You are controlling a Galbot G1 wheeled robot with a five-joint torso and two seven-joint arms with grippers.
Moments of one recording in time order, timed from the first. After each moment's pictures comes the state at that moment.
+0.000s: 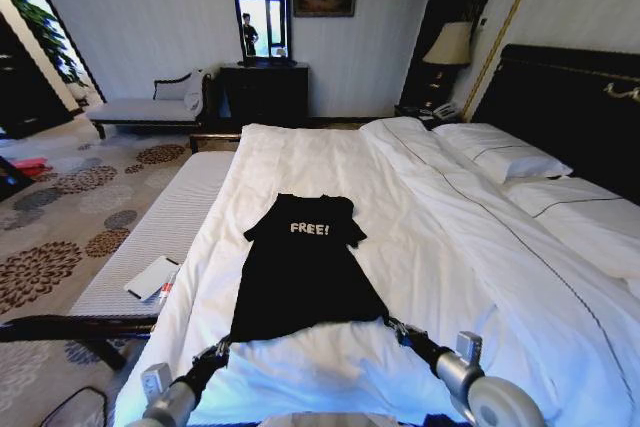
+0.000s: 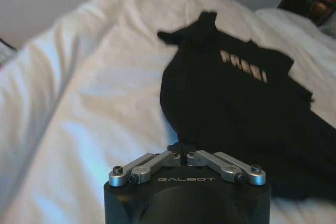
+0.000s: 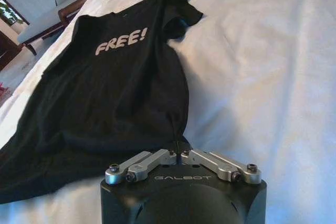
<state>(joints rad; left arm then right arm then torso) 2.05 -1.04 -0.67 -2.34 -0.92 0.25 -0.18 -1.89 0.88 0.67 2.23 1.12 -0.41 0.11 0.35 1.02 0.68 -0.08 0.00</state>
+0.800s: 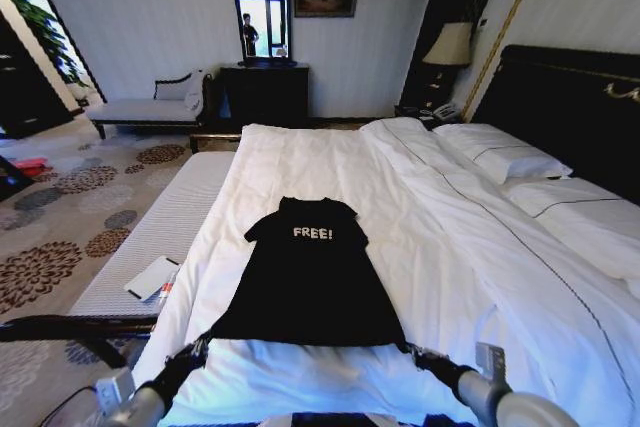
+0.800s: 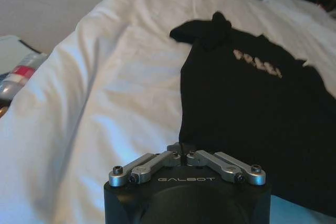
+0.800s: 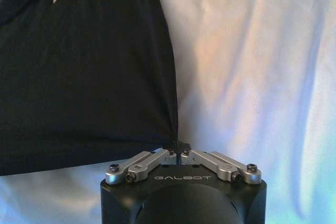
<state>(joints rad) 2.26 -1.01 -0.80 -2.40 -0.92 0.21 -0.15 -2.03 0.95 0.72 2.30 1.02 -0.56 0.21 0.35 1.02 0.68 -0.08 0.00</state>
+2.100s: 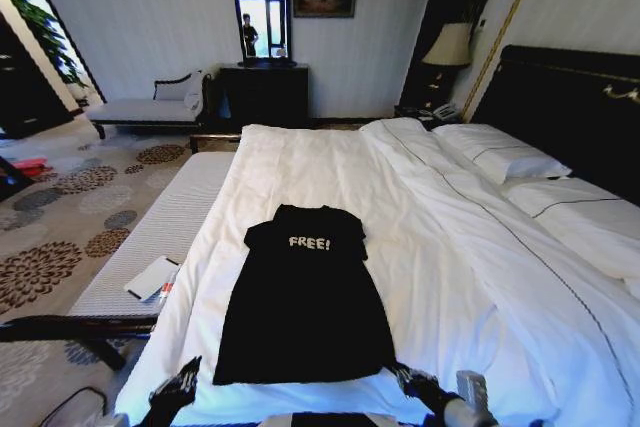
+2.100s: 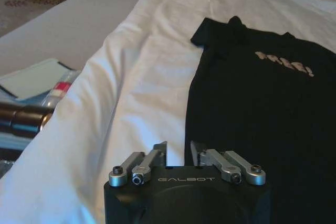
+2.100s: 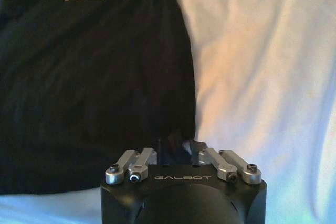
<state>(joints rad) 2.31 -1.11 -0.73 -2.41 -0.67 0.12 -0.22 -2.08 0.99 0.65 2.31 0.79 -0.46 0.13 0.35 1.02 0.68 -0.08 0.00</state>
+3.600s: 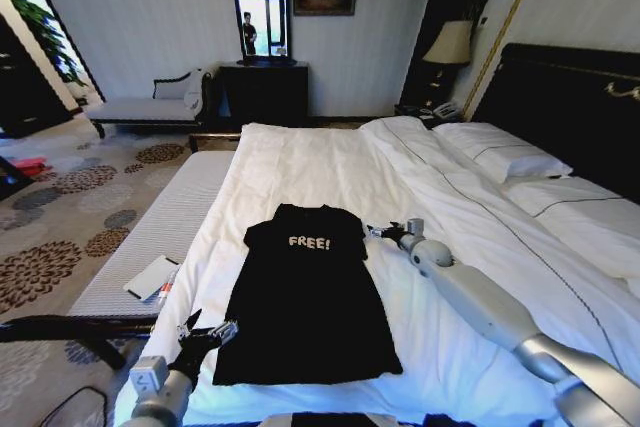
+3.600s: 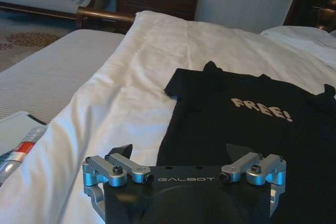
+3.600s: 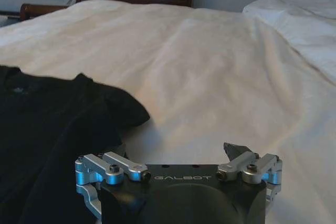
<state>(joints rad) 2.03 -1.06 -0.60 -2.45 -0.63 0.22 -0.34 -0.55 0.88 -0.15 1.24 0.85 -0.28 0.06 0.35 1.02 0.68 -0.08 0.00</state>
